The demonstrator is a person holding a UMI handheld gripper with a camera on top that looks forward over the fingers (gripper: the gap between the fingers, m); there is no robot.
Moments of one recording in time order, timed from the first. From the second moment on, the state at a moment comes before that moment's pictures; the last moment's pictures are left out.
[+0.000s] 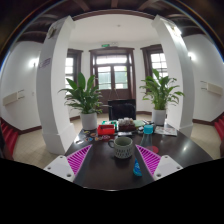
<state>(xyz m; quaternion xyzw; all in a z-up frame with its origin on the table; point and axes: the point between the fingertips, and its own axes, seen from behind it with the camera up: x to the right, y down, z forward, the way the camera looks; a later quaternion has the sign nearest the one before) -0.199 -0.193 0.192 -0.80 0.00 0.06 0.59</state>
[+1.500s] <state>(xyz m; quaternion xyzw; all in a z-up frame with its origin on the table) -0.103 -0.071 0.073 -0.78 -0.05 0.04 0.62</state>
